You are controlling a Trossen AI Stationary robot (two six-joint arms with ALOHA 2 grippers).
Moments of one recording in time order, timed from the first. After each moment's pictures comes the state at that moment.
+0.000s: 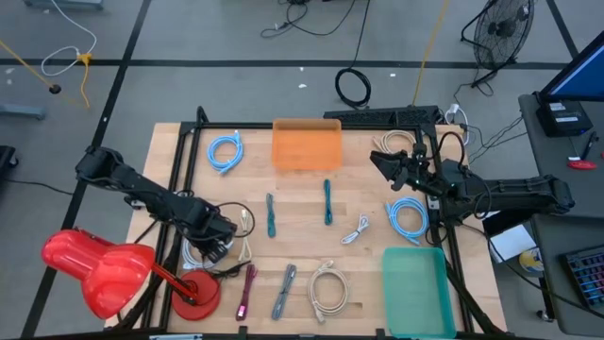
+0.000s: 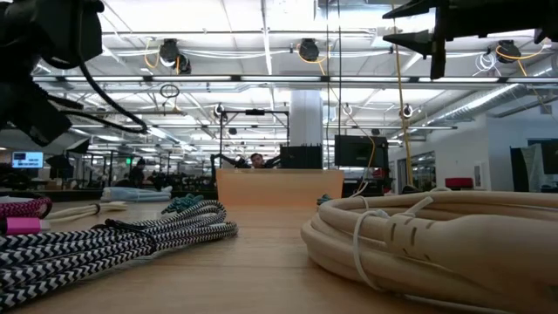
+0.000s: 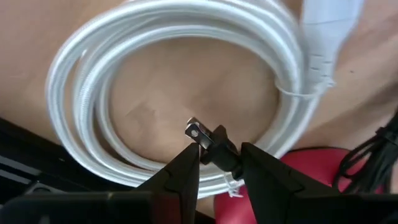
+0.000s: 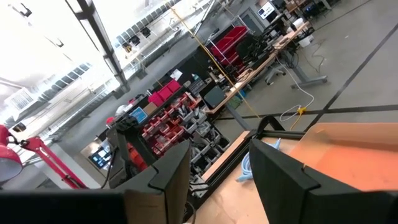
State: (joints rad) left arm -0.37 1.27 0.60 -0.93 0.41 -1.22; right arm -0.07 0.64 0.39 0.42 0.37 0.70
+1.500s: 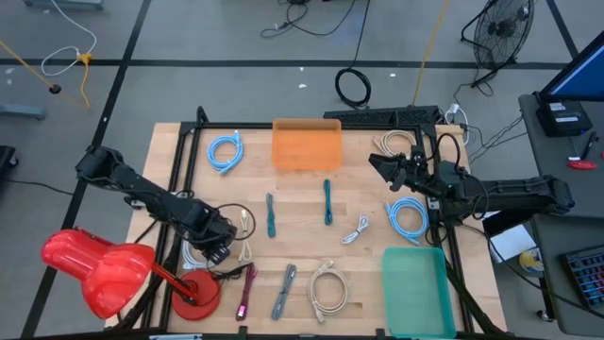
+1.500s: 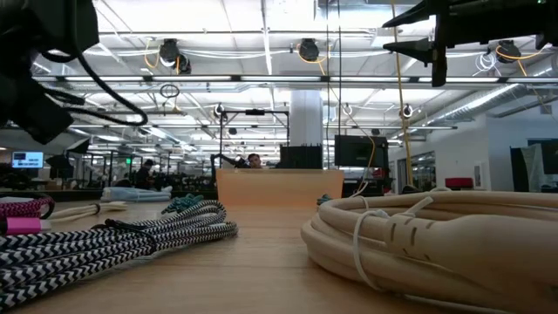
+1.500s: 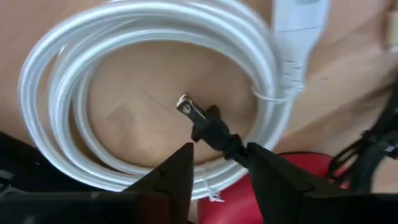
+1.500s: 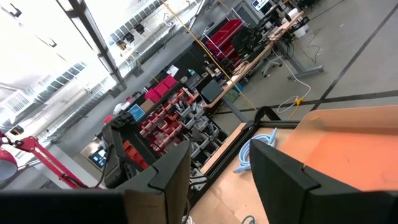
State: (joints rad) left arm -0.40 1.27 0.59 -0.89 0.38 -1.30; right arm -0.07 0.64 0.36 0.41 0.36 0.75
